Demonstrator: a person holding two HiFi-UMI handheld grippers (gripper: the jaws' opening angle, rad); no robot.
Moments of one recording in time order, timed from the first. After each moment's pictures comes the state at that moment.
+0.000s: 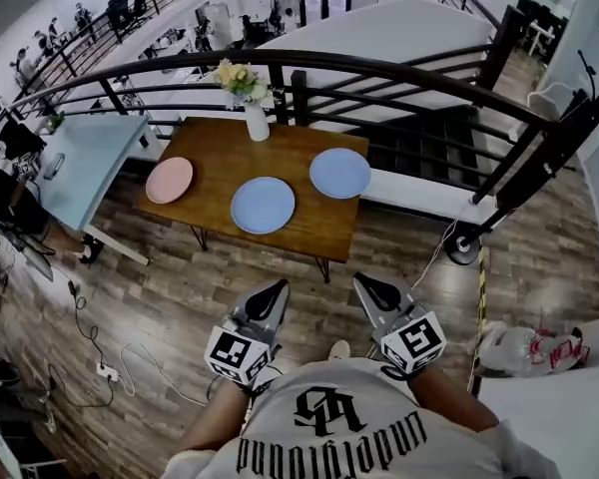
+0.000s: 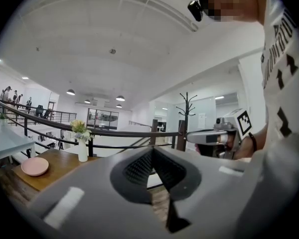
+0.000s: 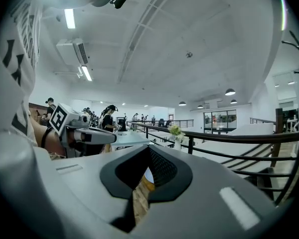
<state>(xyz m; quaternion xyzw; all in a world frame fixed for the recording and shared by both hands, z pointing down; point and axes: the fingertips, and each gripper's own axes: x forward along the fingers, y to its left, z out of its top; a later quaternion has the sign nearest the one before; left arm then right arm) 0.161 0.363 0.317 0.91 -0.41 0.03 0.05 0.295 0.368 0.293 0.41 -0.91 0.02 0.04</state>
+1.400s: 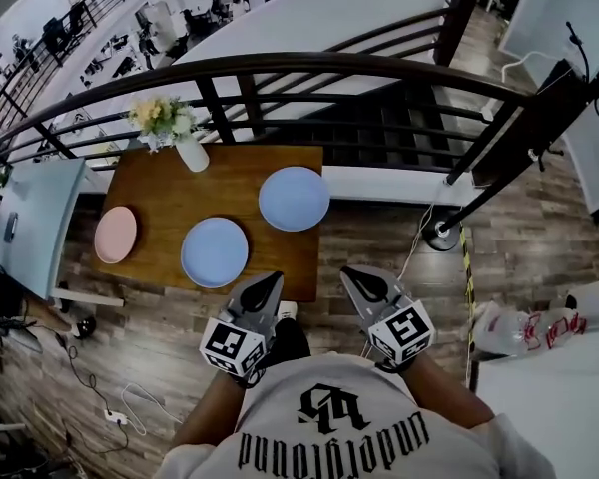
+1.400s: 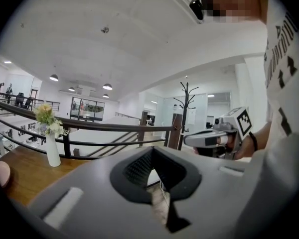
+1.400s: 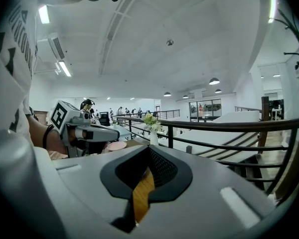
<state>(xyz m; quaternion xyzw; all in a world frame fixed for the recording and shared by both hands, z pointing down) 0.272 0.150 0.360 0.94 -0.32 0.06 0.08 0.389 0.174 0.346 0.47 -0.88 0.07 0.07</state>
